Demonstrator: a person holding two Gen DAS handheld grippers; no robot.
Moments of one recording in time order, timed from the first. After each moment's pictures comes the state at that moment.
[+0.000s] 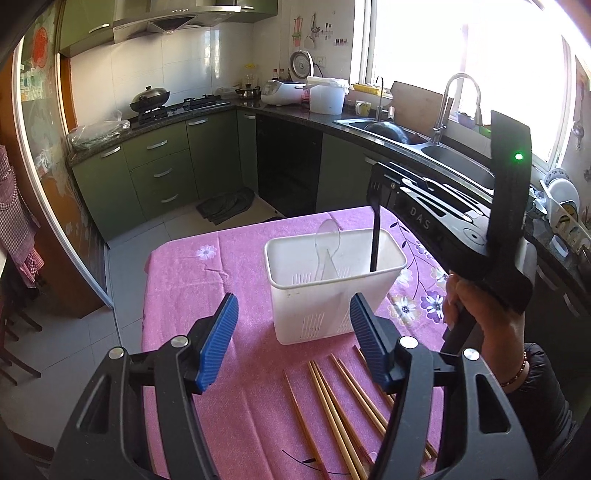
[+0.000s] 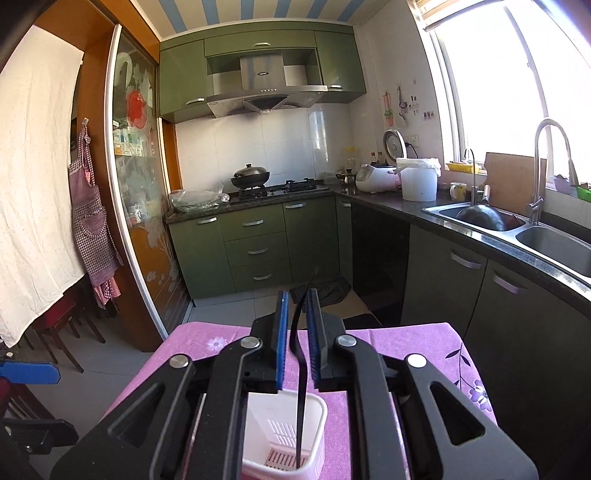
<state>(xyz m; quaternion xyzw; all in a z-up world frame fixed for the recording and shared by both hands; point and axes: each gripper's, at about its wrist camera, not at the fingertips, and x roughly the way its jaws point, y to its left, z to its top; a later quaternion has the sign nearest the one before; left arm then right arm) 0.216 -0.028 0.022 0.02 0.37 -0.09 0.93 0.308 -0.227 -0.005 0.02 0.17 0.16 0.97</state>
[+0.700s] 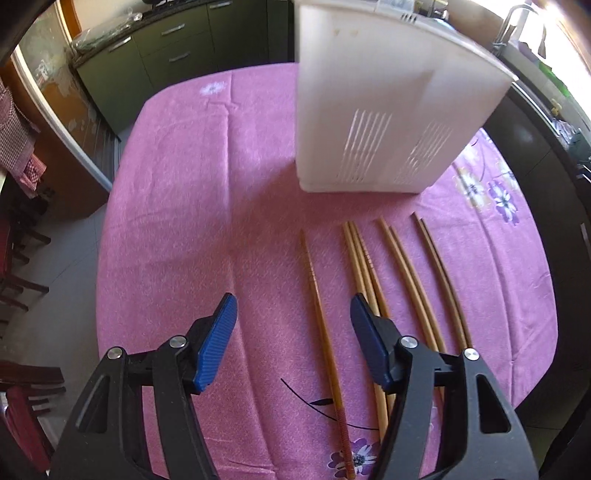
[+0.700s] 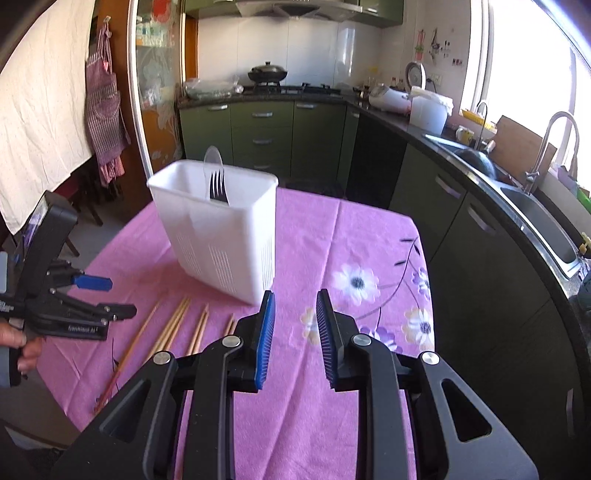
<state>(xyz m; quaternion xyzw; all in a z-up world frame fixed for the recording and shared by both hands) 0.225 -0.025 -0.128 0.01 0.57 -0.01 0.82 0.201 -0.306 -0.068 -0.10 0.37 0.18 0.91</state>
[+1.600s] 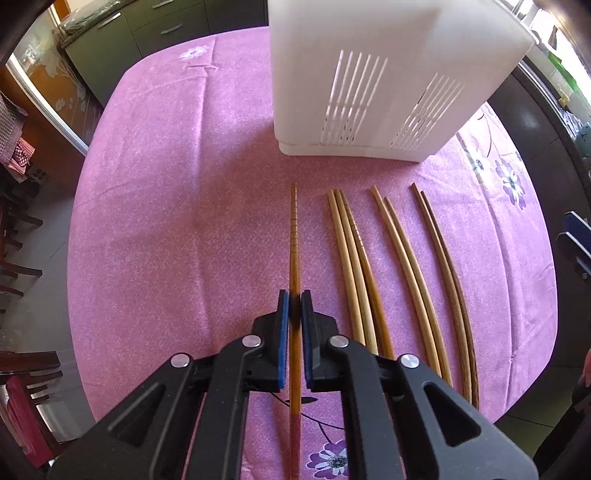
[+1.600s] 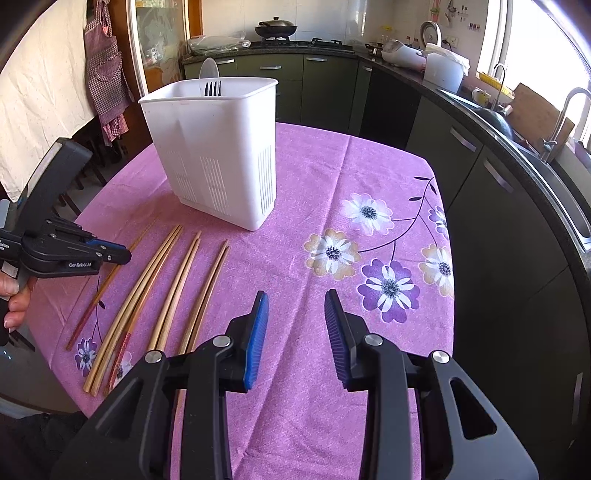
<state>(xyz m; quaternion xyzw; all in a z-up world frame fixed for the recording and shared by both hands) 0.226 -0.043 -0.142 0.00 0.61 -0.03 0.79 0.210 -0.308 -0.110 -0.11 0.44 0.20 0.87</state>
